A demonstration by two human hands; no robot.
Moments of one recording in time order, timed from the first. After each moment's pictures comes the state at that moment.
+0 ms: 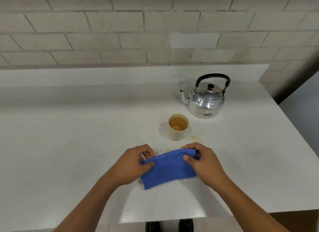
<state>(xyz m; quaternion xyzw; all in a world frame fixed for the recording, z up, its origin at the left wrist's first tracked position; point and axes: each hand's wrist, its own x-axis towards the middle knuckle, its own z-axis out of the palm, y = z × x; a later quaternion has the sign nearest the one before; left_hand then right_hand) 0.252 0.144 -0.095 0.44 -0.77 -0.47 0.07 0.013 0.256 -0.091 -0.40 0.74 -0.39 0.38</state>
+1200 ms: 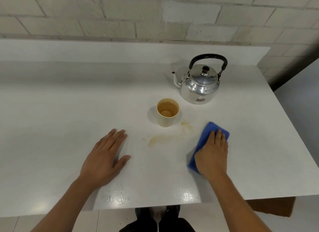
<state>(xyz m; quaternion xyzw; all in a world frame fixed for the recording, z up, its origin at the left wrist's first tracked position) 0.298 0.152 -0.183 0.42 -0.90 -0.13 0.07 -0.035 0.276 -0.155 -0.39 0.91 -0.08 0.12</state>
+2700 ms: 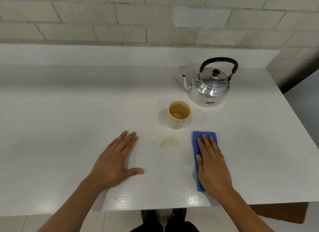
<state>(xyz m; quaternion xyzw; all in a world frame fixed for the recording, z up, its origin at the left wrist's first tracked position) 0.306 0.146 -0.174 0.40 -0.90 -0.16 0.04 -0.014 0.300 -0.177 -0.57 0.81 -0.09 0.11</state>
